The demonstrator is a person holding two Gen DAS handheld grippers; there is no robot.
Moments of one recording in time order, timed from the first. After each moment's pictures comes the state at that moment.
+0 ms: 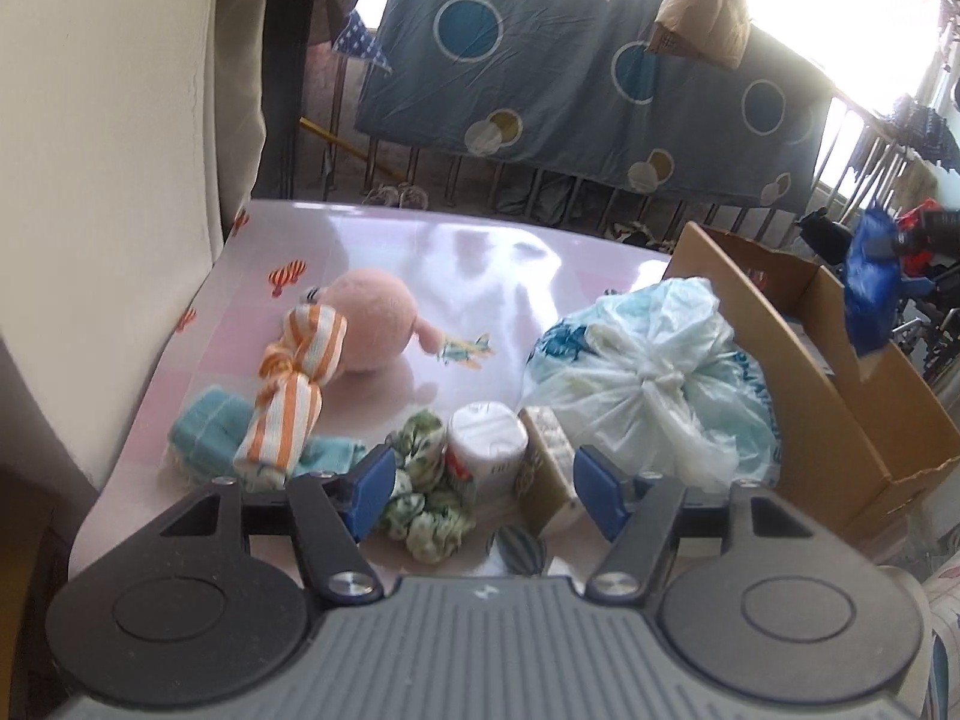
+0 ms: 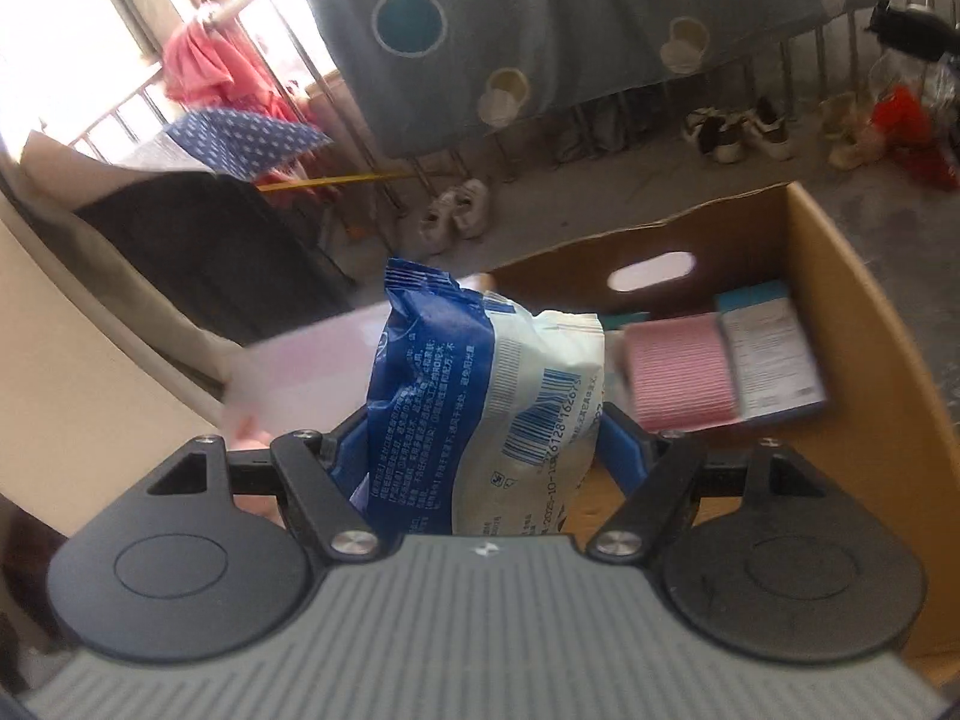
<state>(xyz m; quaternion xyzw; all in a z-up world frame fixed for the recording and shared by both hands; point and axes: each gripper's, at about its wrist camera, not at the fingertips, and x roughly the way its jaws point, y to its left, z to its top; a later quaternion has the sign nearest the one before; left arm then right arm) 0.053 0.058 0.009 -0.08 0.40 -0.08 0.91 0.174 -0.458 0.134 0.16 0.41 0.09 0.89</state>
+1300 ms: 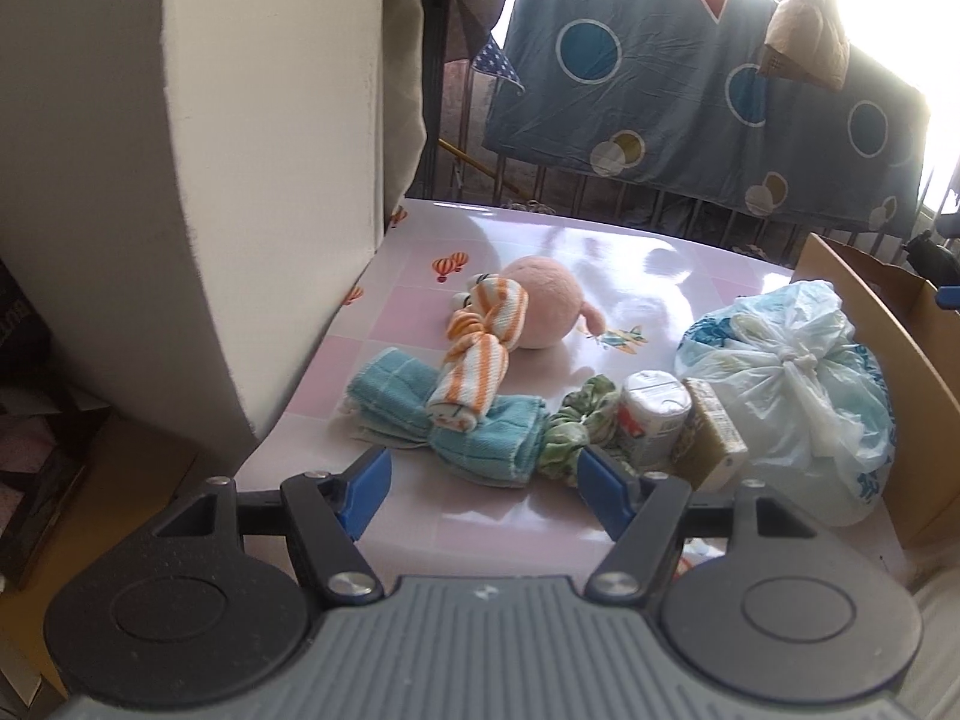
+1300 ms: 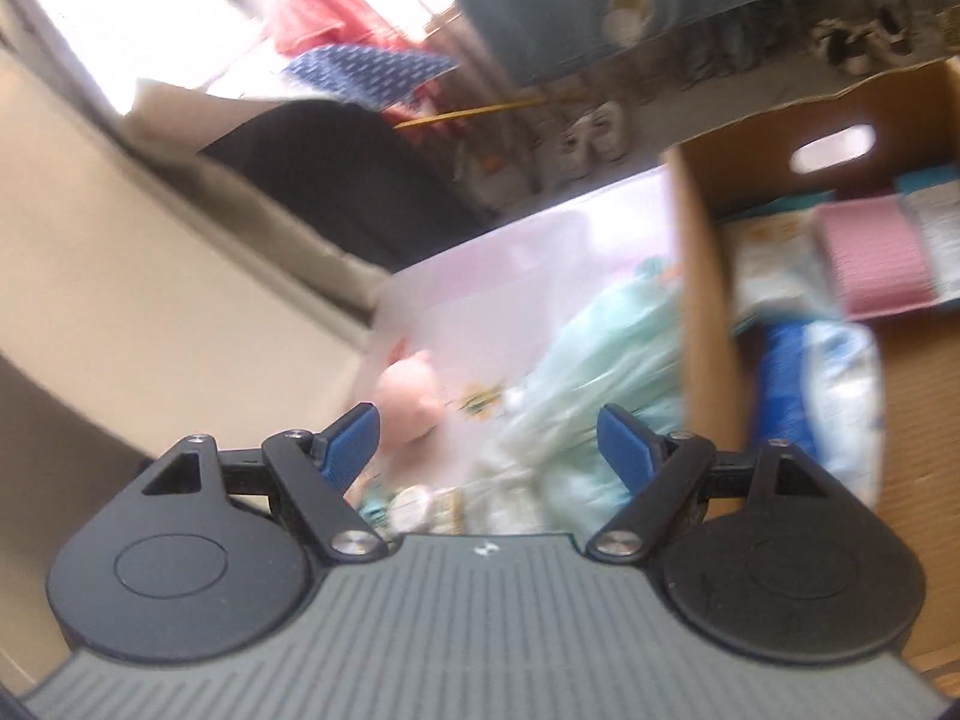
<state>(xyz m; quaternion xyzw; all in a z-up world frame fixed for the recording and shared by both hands) -0.003 0.108 0.006 -0.06 0.38 0.05 0.92 0.161 -0.346 0.097 0.26 0.43 0.24 0.83</state>
